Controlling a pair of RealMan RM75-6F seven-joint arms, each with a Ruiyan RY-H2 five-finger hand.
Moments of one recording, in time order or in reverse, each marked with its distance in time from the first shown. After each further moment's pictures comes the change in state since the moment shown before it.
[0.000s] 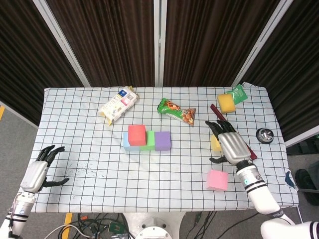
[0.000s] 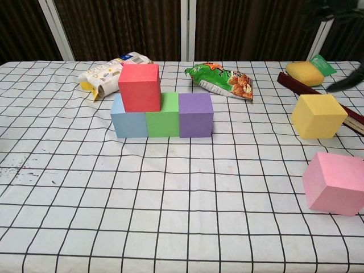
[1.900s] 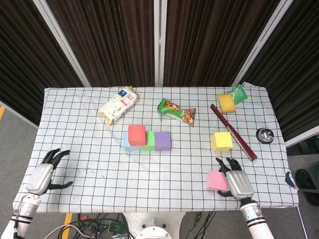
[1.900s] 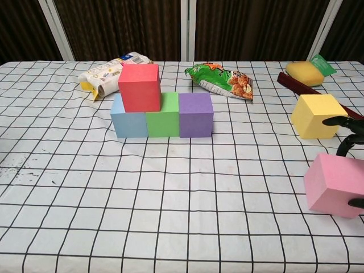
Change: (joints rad) left arm 0.000 -0.018 0.016 -0.007 -0.003 -0.019 0.039; right arm -0.424 -0.343 -0.075 0.315 -0.300 0.064 -0.023
